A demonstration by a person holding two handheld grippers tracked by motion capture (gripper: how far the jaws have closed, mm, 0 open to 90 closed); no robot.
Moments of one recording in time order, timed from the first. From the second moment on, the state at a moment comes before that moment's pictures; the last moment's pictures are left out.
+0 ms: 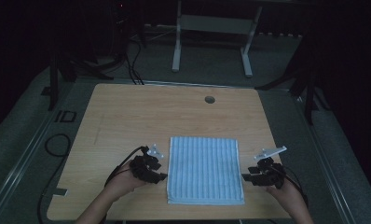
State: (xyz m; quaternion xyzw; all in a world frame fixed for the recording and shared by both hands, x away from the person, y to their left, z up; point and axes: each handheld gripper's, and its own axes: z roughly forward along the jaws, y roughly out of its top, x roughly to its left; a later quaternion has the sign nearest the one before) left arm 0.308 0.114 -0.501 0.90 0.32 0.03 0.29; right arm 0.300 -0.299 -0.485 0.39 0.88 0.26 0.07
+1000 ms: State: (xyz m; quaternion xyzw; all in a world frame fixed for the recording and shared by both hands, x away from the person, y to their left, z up) left arm 0.441 0.082 -0.510 0.87 0.39 0.06 0.28; right arm 0.450 -0.277 -0.492 0.45 0.87 0.21 0.04
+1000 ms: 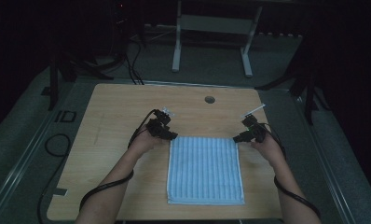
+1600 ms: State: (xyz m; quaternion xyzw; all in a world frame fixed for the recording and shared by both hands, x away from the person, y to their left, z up) left arm 0.449 0.069 -0.534 0.88 0.38 0.03 0.28; right arm 0.466 -0.265 -0.518 0.44 0.88 0.16 0.01
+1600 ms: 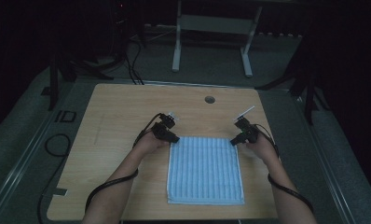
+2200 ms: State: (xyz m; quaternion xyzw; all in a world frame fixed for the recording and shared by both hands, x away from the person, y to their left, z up) left arm 0.435 0.081 -0.445 0.85 0.37 0.11 0.35; right arm 0.458 -0.263 -0.429 0.42 0.87 0.22 0.10
